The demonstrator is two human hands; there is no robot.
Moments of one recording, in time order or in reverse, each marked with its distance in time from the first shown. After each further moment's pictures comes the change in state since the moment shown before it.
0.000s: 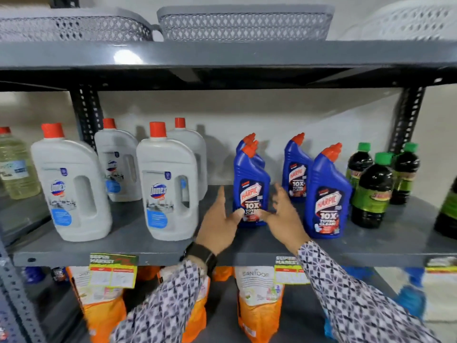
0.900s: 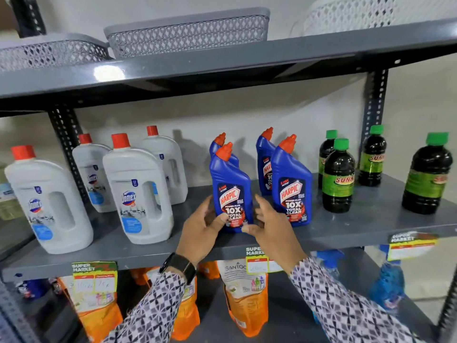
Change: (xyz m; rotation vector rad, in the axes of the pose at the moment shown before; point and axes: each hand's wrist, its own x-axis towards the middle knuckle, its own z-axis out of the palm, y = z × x) left_hand -0.023 0.010 0.031 0.027 0.100 0.041; right_hand -0.050 0.022 -0.046 -0.154 -0.023 -0.129
